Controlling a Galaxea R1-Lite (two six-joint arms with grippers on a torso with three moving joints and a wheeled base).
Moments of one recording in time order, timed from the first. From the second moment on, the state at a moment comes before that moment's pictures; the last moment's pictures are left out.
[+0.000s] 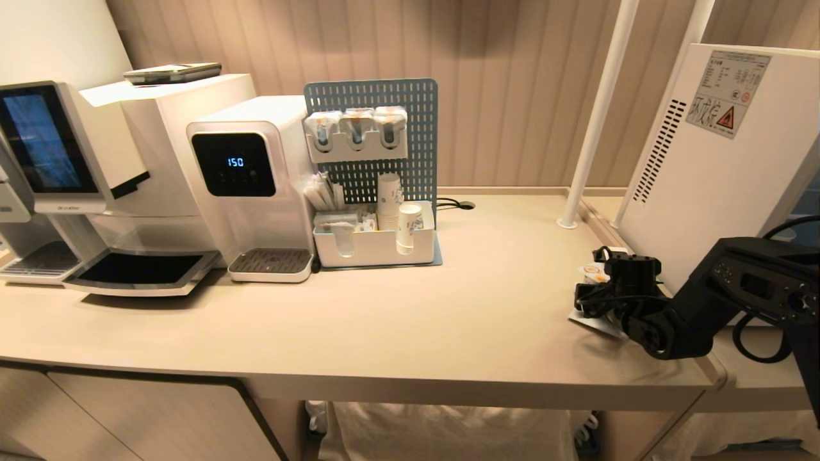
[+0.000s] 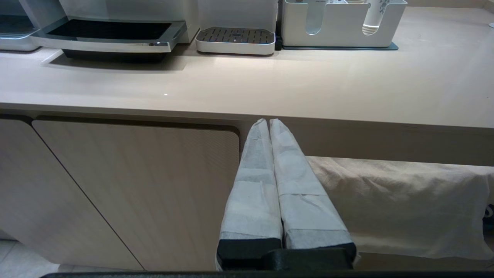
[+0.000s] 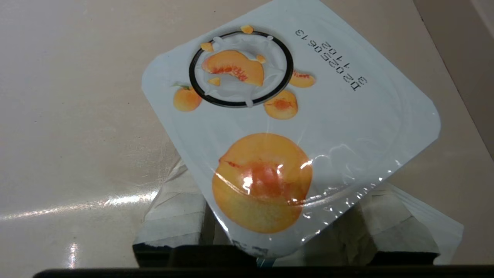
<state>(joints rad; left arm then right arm) 0.00 0.00 0.00 0.00 0.01 -0.03 0.03 2.46 -1.08 -0.92 -0.22 0.06</state>
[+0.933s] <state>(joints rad) 0.00 0.00 0.00 0.00 0.01 -0.03 0.06 2.21 -0.80 -0.92 -0.19 0.07</state>
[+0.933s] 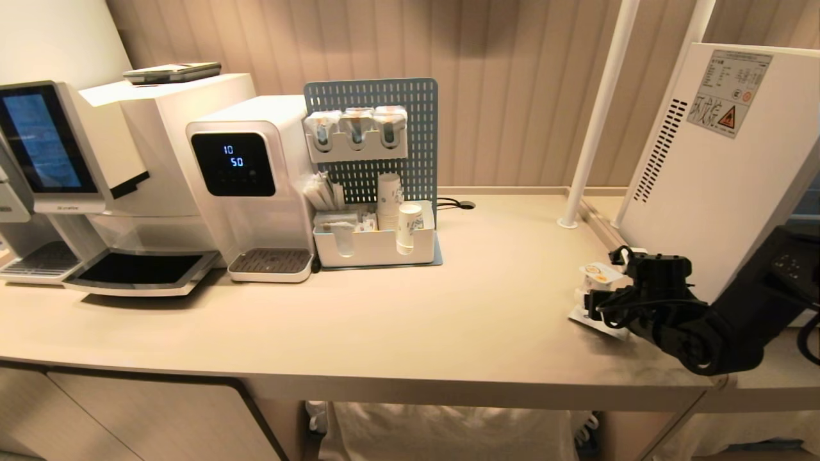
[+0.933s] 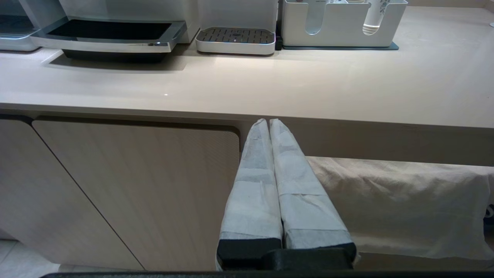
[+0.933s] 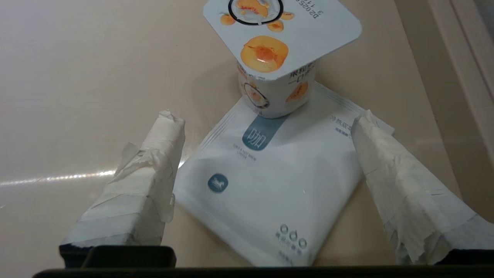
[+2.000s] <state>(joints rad) 0.00 0.00 0.00 0.00 0.01 -0.03 0.12 0.67 -0.46 -0.04 -0.71 -0.01</state>
